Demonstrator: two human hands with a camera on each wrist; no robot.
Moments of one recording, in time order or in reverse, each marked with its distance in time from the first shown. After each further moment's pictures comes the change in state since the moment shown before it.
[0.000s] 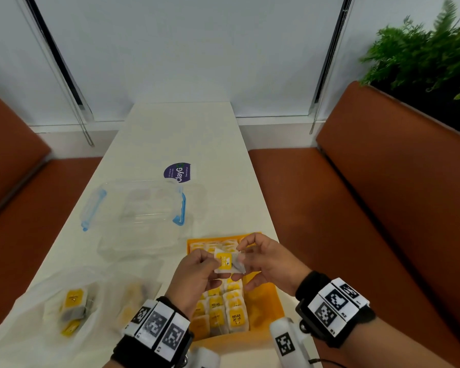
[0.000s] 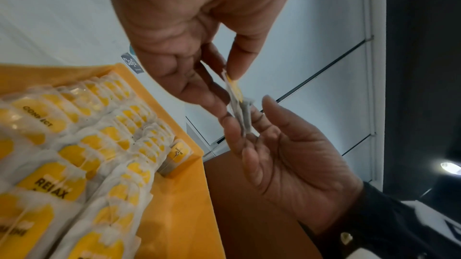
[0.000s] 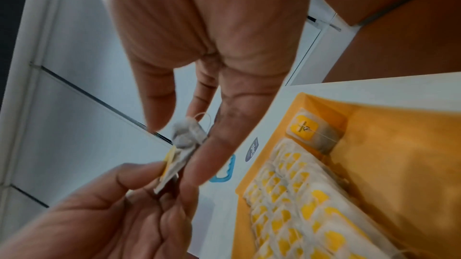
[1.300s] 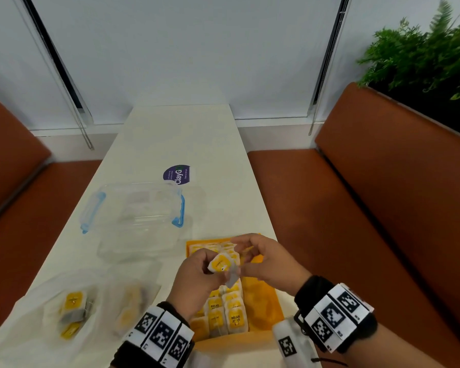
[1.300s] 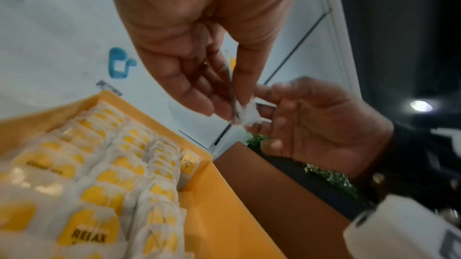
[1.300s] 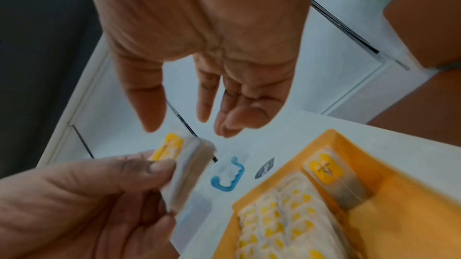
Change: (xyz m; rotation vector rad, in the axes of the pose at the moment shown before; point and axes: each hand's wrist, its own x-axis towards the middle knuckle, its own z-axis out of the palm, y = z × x) left_hand -0.001 -0.007 -0.001 0.283 -0.031 0.255; right_hand -0.004 -0.003 0.004 -0.534 0.135 -0.226
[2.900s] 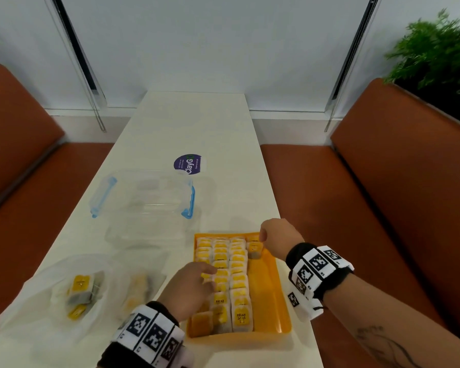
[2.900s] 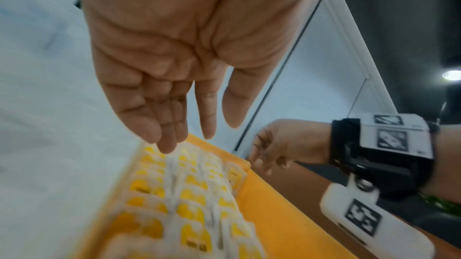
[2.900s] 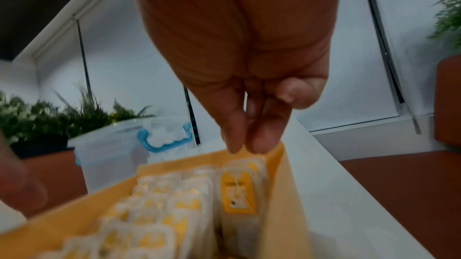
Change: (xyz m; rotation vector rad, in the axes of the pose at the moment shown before) left_hand 0.002 -0.031 -0.027 0.504 -0.106 -0.142; right_hand 0.066 0.012 -0.021 -0.934 -0.025 0.258
